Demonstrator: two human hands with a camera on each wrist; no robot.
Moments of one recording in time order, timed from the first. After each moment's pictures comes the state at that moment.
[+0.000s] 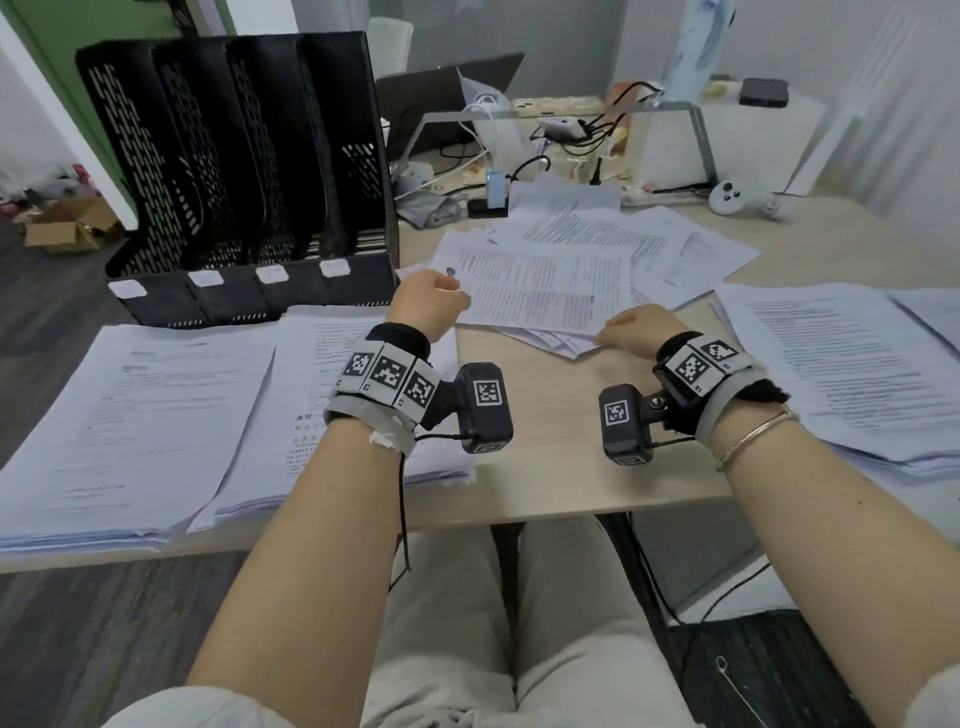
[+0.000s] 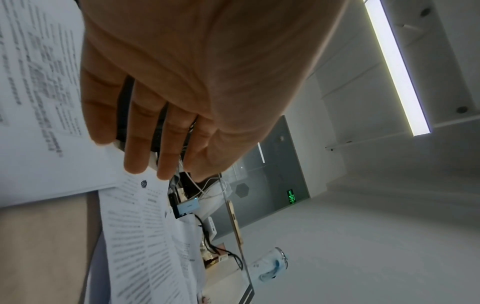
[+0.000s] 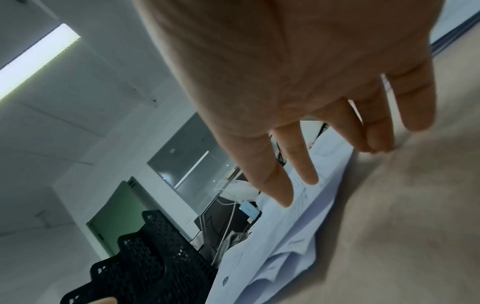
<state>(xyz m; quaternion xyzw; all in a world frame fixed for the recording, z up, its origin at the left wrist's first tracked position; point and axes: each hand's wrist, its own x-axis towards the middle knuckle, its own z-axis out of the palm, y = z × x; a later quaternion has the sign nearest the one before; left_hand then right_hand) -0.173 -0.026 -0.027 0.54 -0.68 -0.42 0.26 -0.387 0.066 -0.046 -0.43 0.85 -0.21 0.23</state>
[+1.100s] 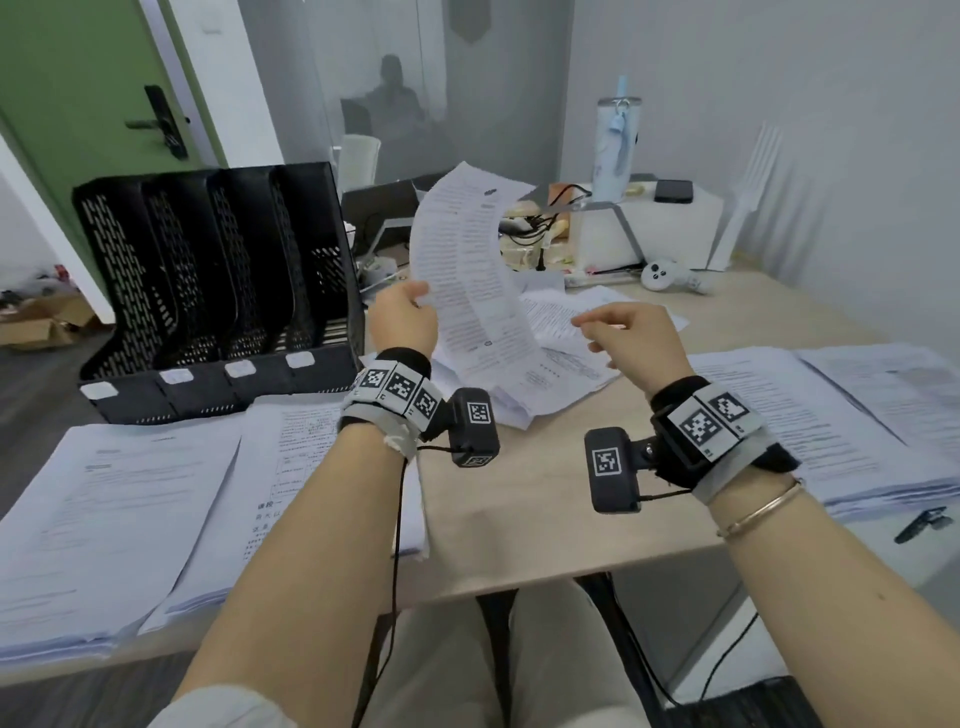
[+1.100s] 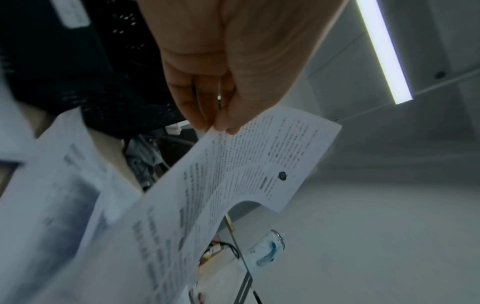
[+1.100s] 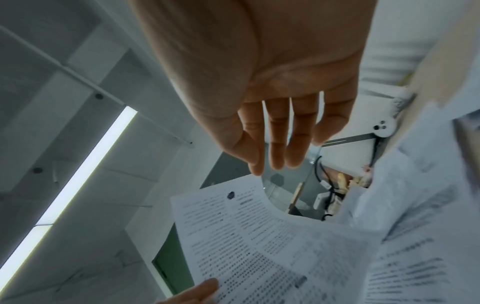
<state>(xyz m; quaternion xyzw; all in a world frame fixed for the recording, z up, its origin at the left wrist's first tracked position) -0.224 -0.034 0.018 0.51 -0.68 -0.29 0.45 -0.401 0.109 0.018 -0.44 0.70 -0.54 0.15</state>
